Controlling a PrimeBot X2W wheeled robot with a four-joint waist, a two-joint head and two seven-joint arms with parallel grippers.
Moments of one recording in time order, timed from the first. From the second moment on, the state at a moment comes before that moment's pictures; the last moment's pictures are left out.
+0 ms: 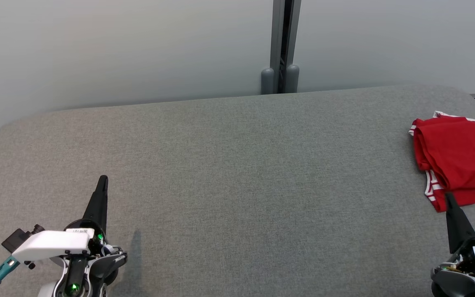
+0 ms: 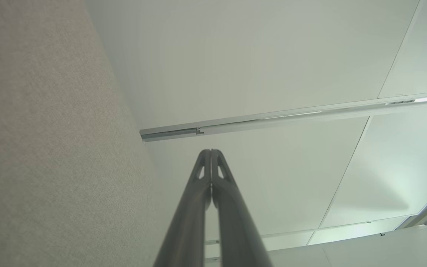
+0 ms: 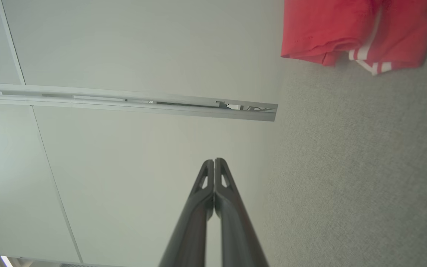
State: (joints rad) left arm -0.17 0.06 0.02 0.32 -1.59 -0.12 0.09; right arm -0.05 -0.08 -0.12 0.20 1.60 0.13 0.05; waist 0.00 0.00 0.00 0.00
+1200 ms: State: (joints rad) left arm -0.19 0.06 0.03 0.33 -1.63 -0.13 0.11; right arm -0.05 -0.08 -0.14 0.19 1.65 0.13 0.07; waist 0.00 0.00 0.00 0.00
